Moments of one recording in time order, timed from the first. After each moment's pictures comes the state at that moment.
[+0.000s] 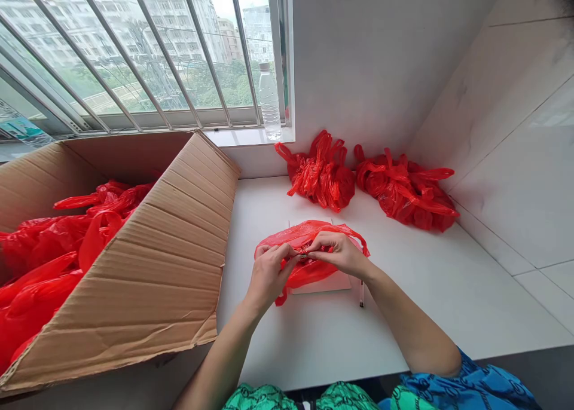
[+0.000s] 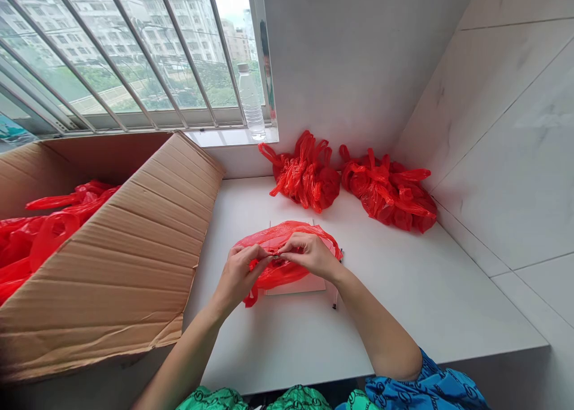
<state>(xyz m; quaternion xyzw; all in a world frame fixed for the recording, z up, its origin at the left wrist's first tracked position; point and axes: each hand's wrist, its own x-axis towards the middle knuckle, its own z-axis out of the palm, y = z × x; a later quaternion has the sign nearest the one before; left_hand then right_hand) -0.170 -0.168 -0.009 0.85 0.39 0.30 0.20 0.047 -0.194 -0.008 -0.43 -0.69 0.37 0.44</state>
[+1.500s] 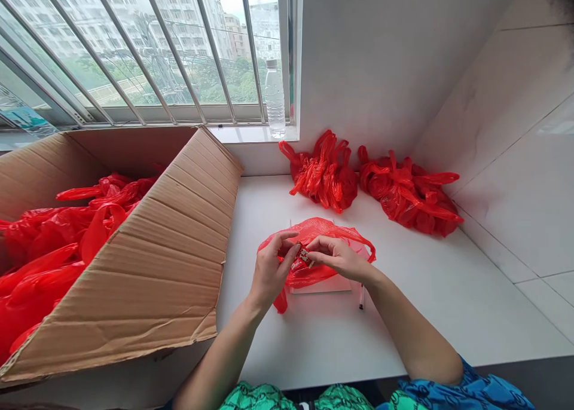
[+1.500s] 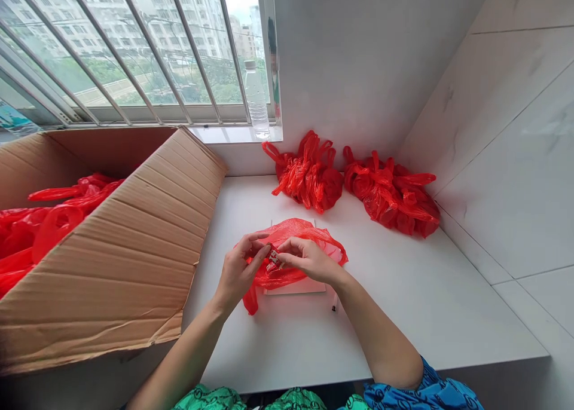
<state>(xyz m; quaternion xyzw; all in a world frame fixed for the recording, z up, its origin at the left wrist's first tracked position) -0.158 -0.173 -0.003 0.73 0.38 0.43 0.37 0.042 -0.204 0.003 -0.43 -0.60 0.55 0.39</state>
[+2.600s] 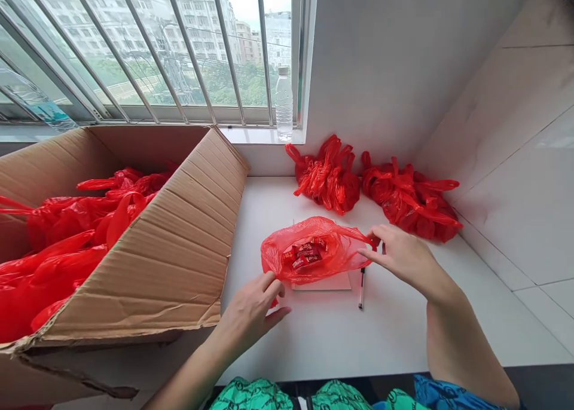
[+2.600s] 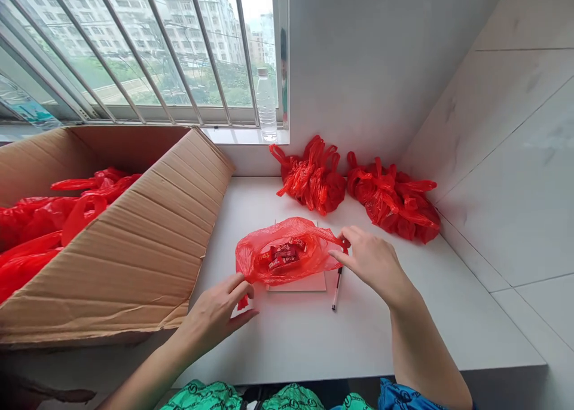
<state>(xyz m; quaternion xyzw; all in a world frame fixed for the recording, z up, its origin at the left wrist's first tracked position) -0.230 -0.222 -0.018 0.92 0.34 0.16 0.06 0.110 -0.259 0.060 -0.71 -0.67 0.02 0.20</state>
